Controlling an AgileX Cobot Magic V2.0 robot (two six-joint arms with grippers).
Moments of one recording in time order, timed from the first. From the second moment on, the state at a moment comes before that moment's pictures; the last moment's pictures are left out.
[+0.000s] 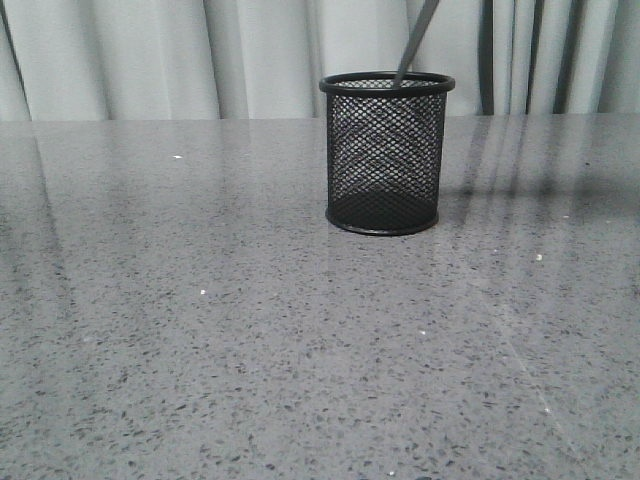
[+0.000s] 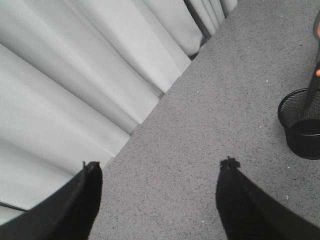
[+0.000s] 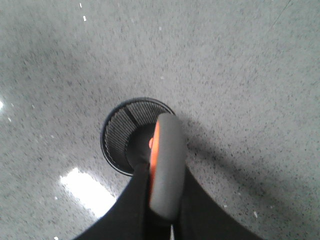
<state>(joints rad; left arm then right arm) -0.19 1.27 -1.92 -0.32 1.22 0.81 0.22 1.44 -1.69 0.37 1.22 -0.41</state>
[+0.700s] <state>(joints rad) -0.19 1.27 -1.92 -0.34 1.22 0.81 0.31 1.57 -1.70 0.29 1.21 -0.41</state>
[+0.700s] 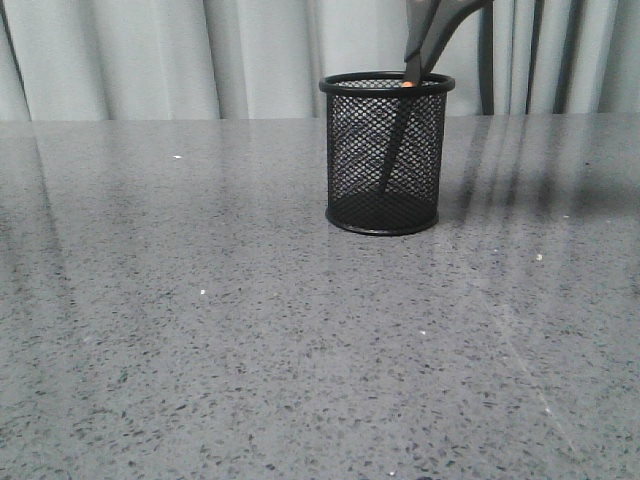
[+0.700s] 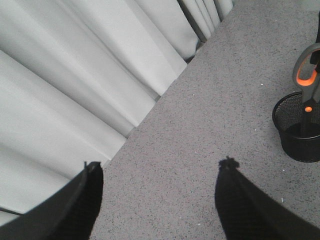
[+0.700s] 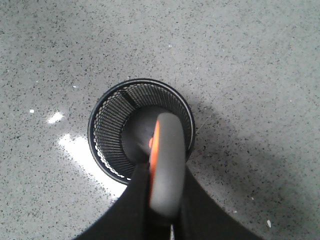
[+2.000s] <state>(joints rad) -0.19 1.16 -1.64 -0.40 1.07 0.74 0.28 0.98 -1.28 0.29 0.62 -0.30</state>
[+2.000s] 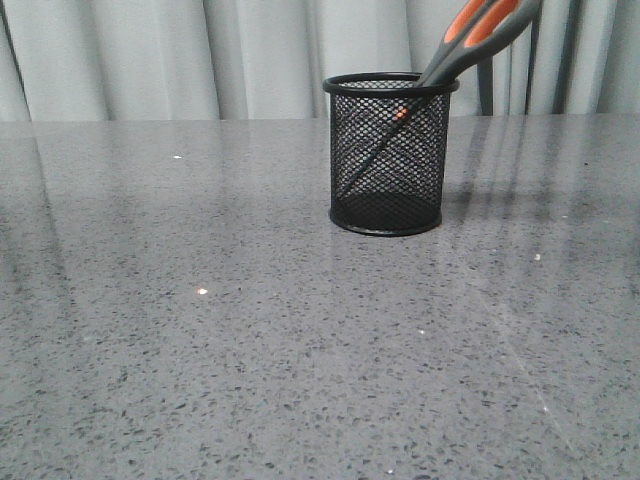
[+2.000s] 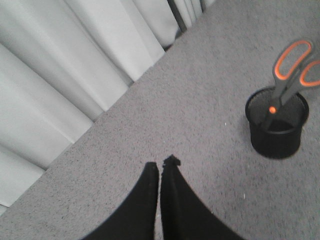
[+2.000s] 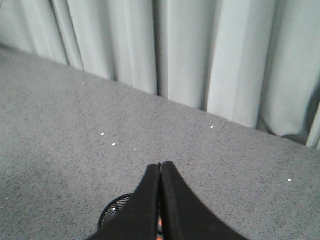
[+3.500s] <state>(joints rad) -0.19 0.03 -0.22 -0.61 0.14 0.73 0.28 0.21 -0.20 0.41 0.02 -0.30</state>
